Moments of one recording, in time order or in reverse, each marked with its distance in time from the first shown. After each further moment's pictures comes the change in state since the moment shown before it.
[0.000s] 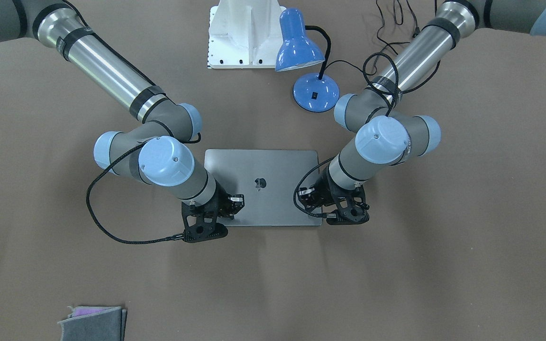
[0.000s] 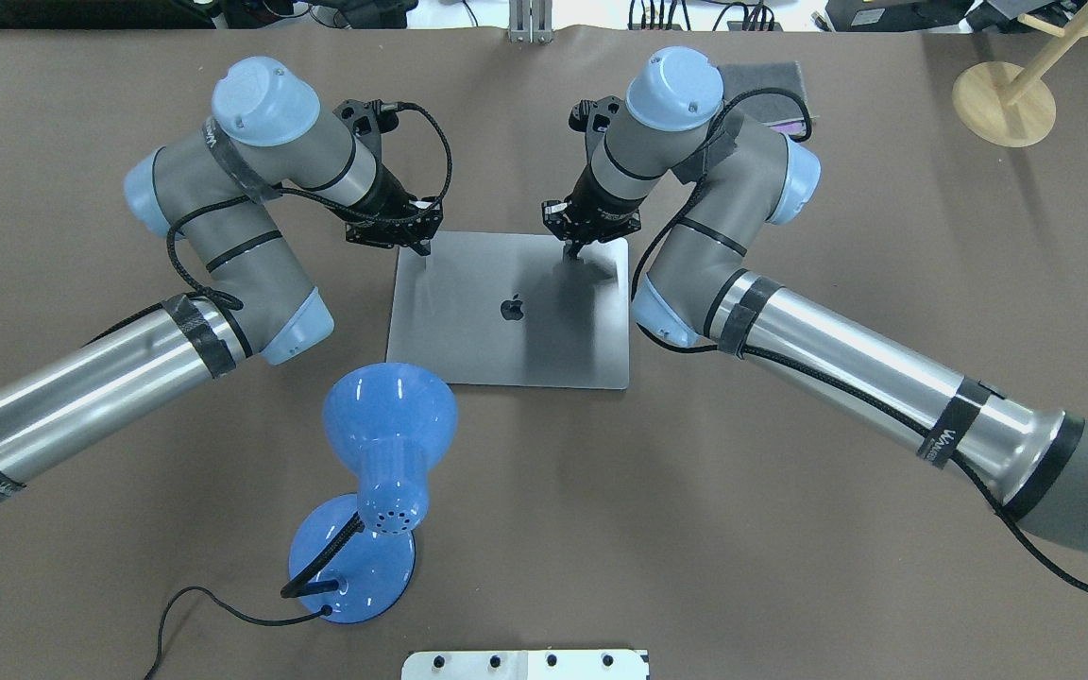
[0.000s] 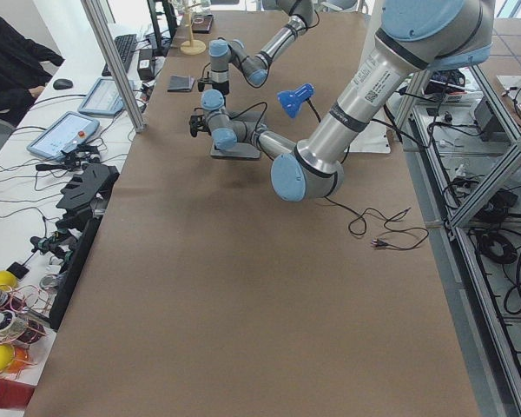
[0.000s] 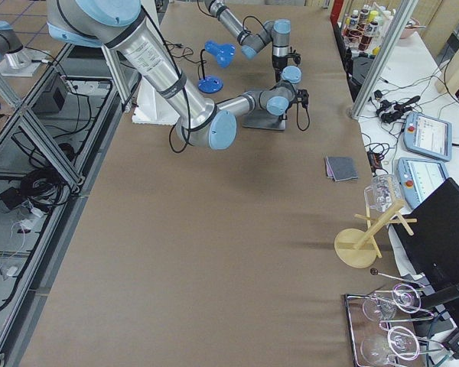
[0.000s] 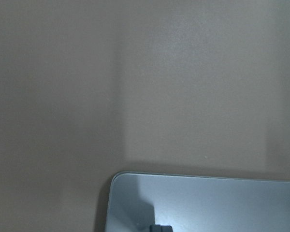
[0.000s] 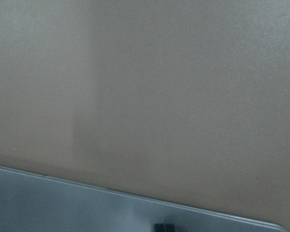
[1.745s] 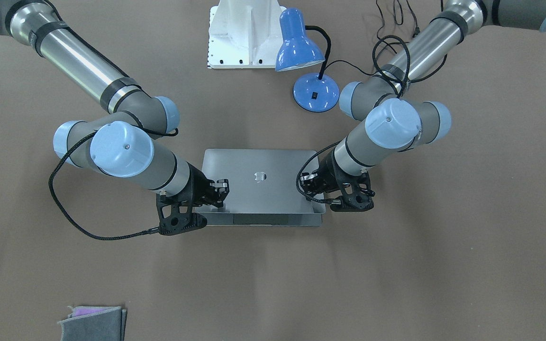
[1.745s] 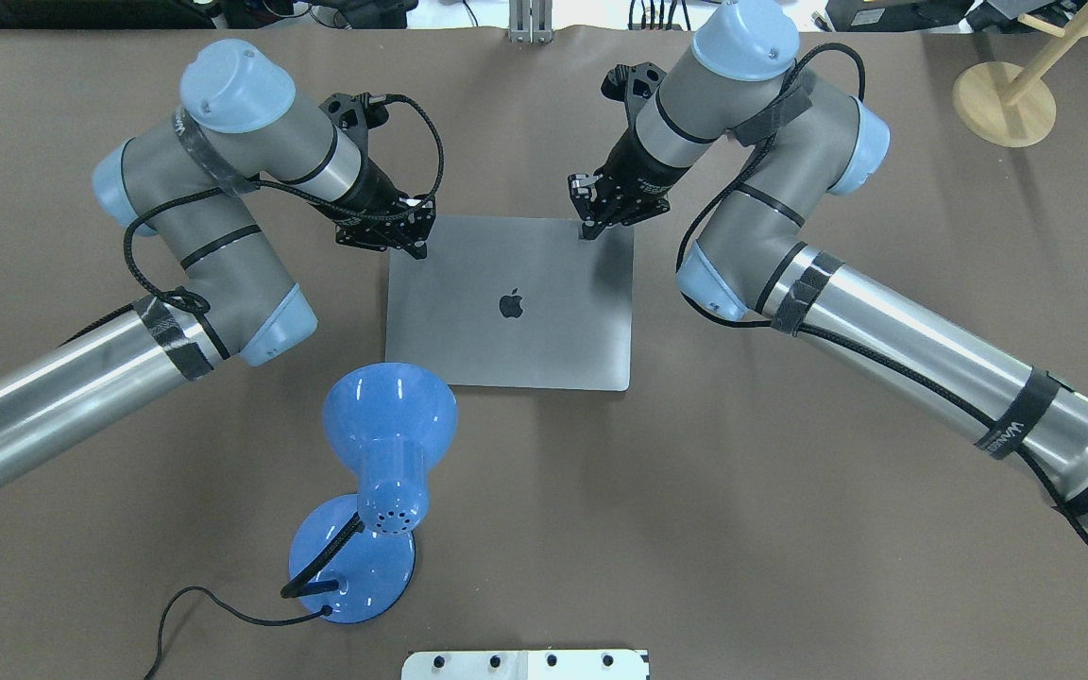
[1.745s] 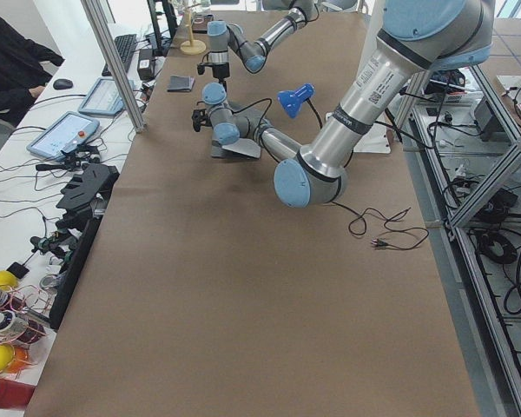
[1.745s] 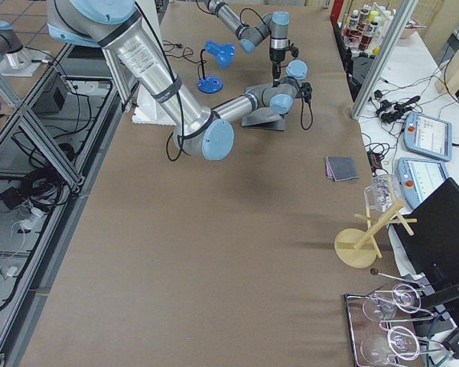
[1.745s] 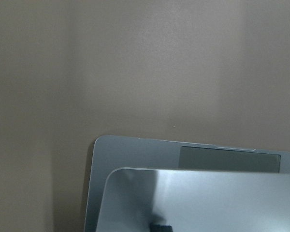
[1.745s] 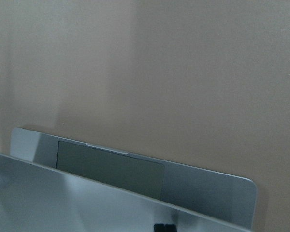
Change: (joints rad) left arm -0.012 0.043 -0.109 0.054 -0.056 -0.009; right arm 0.054 -0.087 0.148 -0.009 0.132 -0.008
